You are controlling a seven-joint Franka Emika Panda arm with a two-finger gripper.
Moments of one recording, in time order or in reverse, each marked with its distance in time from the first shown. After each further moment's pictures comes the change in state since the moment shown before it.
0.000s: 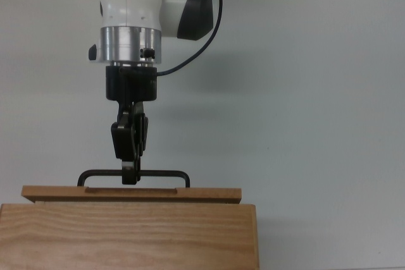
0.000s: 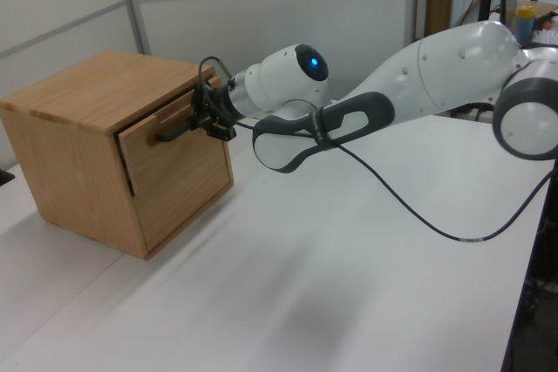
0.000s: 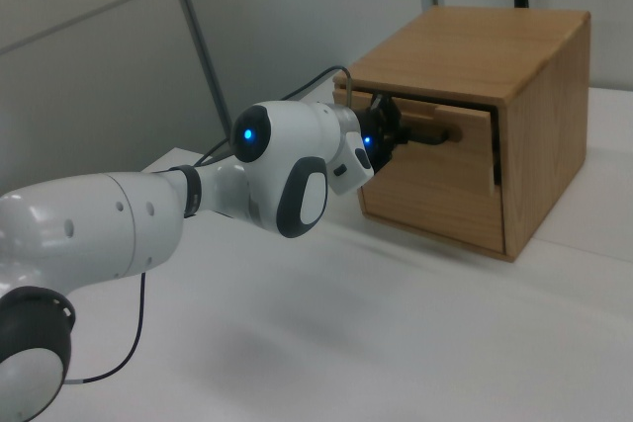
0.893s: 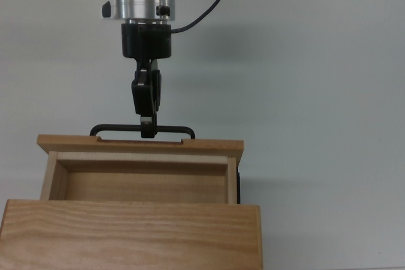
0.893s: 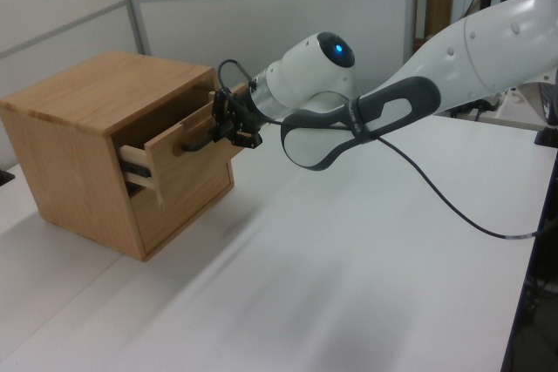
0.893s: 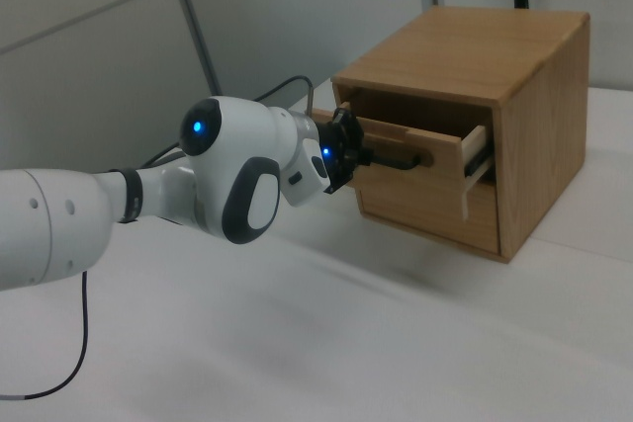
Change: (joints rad) arm 0.002 -0.245 0.019 -0.269 0.000 -0.117 0.000
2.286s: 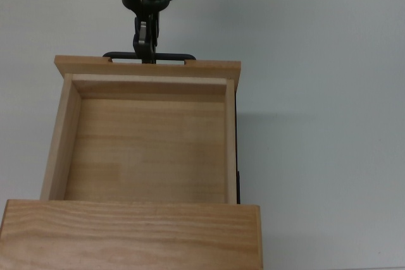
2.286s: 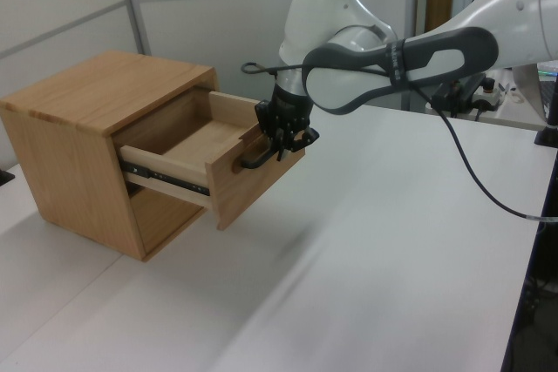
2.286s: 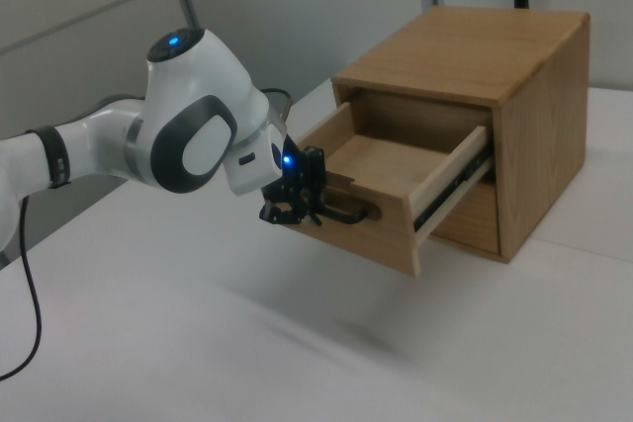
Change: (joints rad) arm -0.006 -0.218 -0.004 0.001 0.000 -0.769 0.001
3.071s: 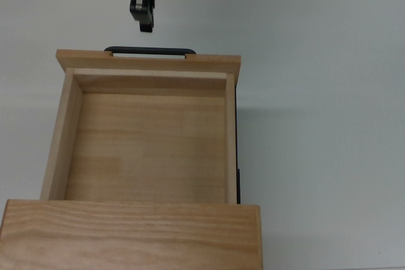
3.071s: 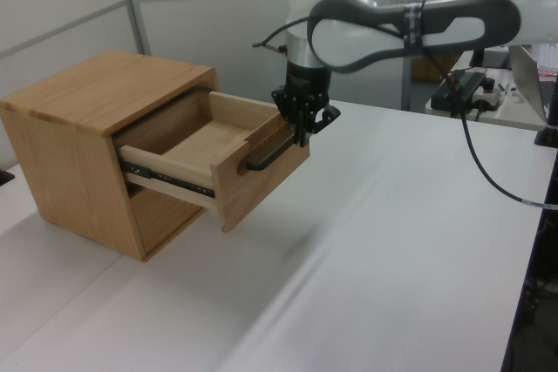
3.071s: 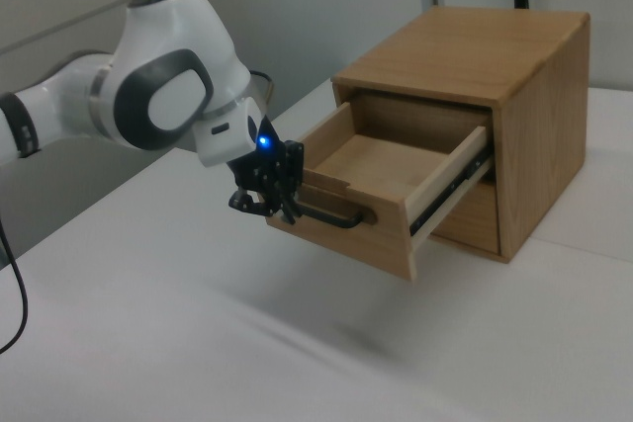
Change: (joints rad) arm 0.000 -0.047 0.000 0.113 0.000 -0.320 0.000
